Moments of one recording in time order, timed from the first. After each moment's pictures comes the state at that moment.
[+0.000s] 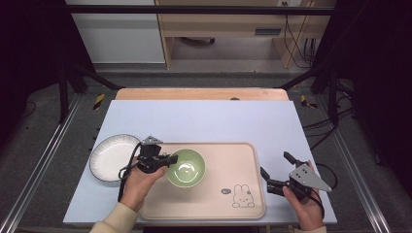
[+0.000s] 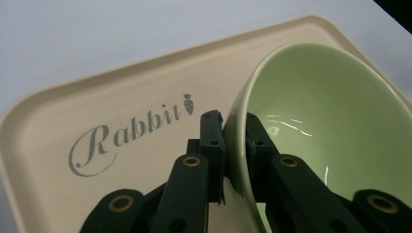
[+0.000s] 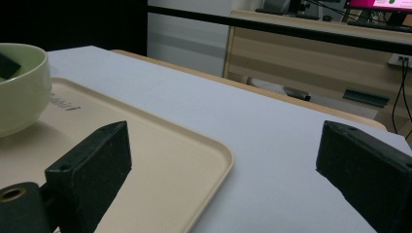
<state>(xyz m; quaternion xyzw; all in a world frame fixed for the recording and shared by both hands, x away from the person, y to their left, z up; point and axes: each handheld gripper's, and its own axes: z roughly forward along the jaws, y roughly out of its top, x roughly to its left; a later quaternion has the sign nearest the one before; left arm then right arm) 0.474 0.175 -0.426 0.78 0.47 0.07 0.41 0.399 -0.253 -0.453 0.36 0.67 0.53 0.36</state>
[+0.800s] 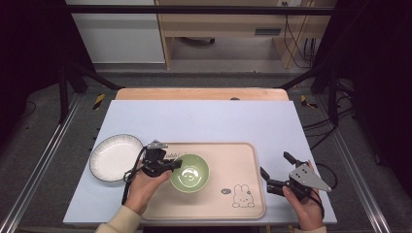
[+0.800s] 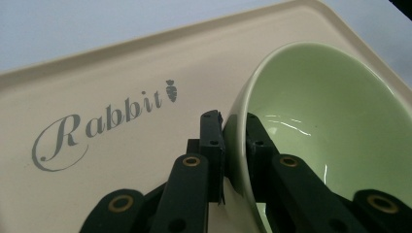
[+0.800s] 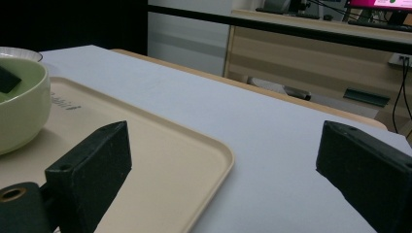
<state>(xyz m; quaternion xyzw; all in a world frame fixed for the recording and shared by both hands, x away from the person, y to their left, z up) 0.470 0.165 -0.436 0.79 0.46 0.06 0.40 0.399 -0.253 -0.453 0.36 0.67 0.53 0.36</state>
